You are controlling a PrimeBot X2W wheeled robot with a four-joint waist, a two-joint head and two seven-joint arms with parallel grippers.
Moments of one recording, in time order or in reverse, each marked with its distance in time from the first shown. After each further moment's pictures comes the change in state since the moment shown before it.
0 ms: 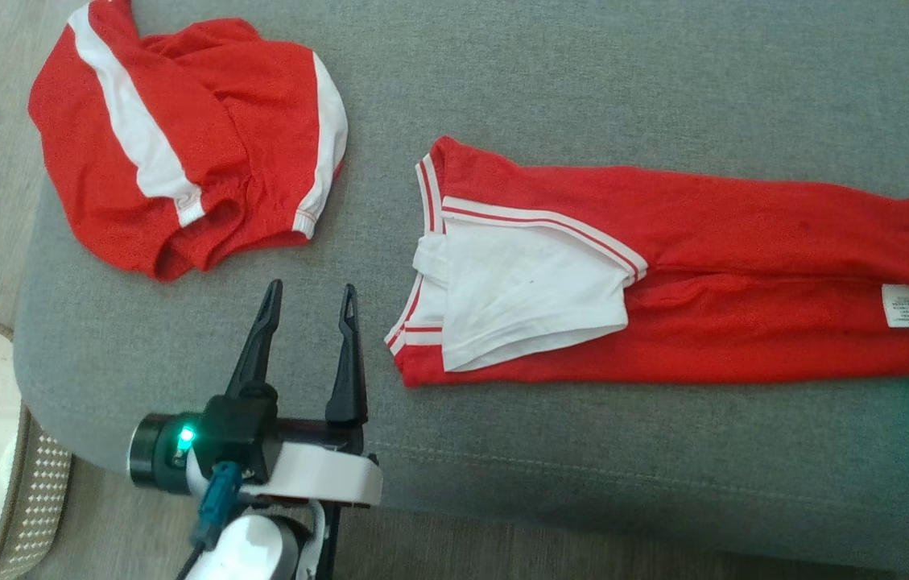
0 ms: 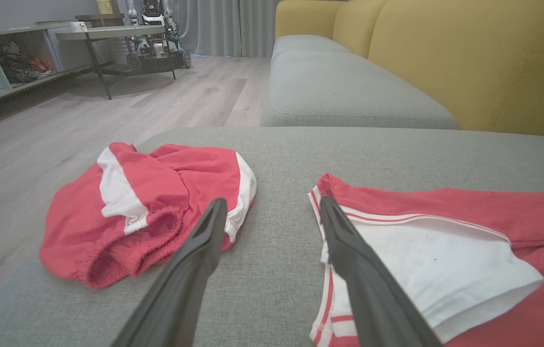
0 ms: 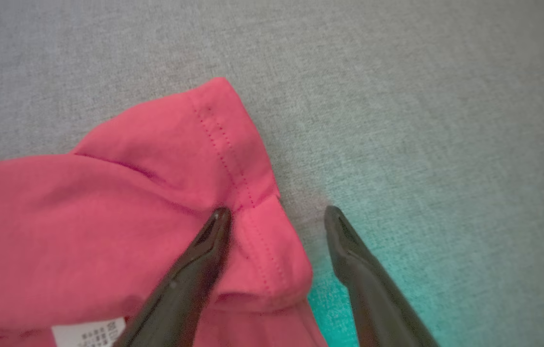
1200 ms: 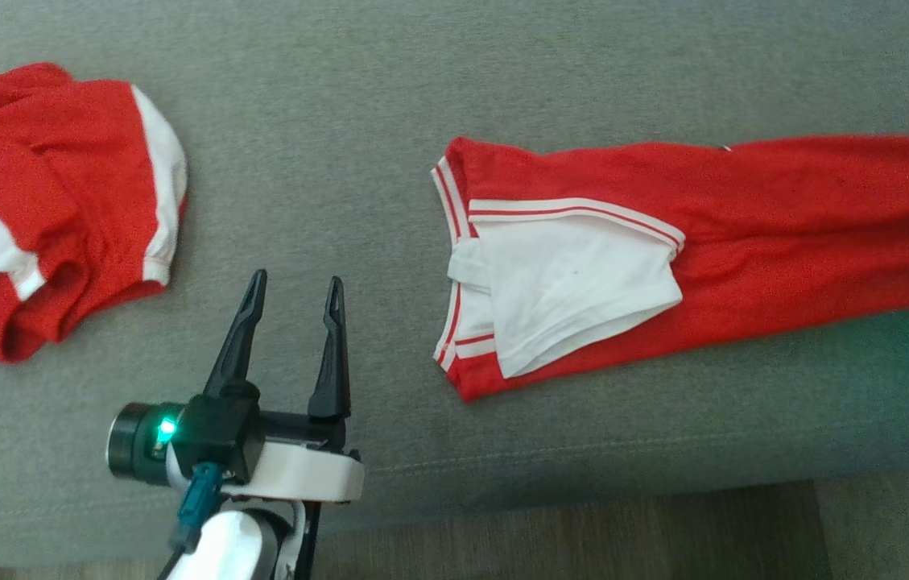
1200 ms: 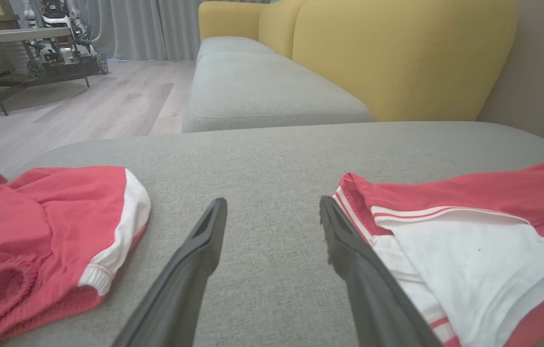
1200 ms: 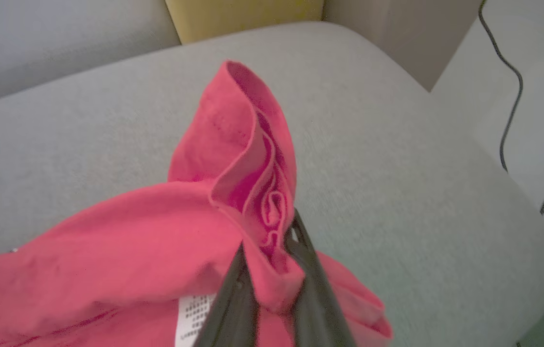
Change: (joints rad) left arm 0.035 -0.057 0.127 0.004 0.114 -0.144 0.000; right arm 0.065 -0.074 0.137 -0.364 0.251 0.000 0.162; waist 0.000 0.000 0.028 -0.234
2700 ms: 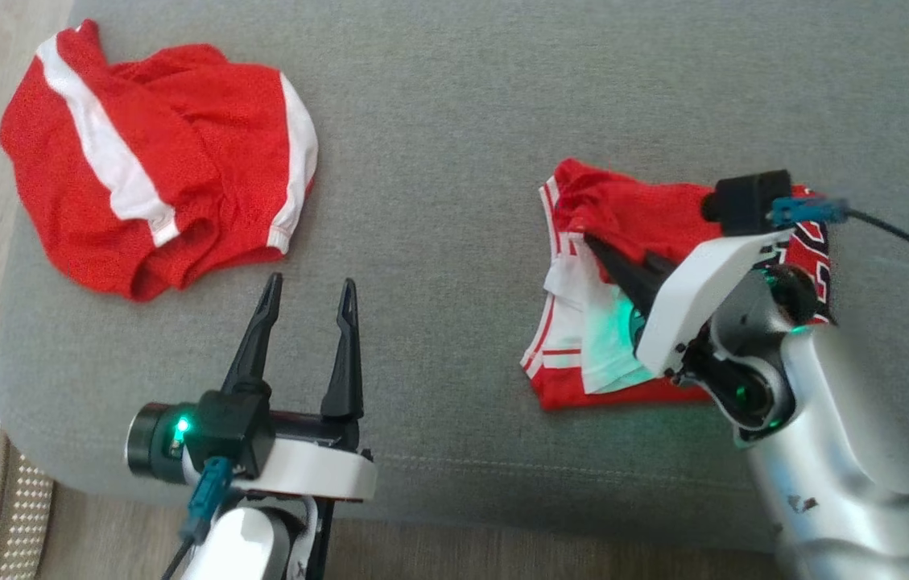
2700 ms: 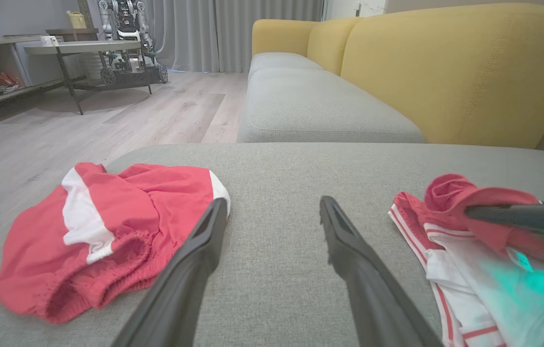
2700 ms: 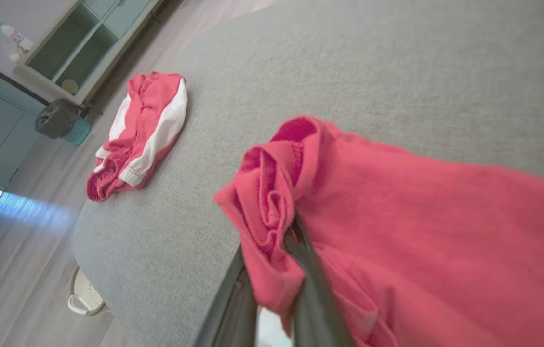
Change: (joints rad) left arm 0.004 -0.067 0.037 0.040 0.014 -0.057 0.000; right arm -0.002 0.097 0.748 0.115 0.390 0.000 -0.065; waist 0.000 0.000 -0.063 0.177
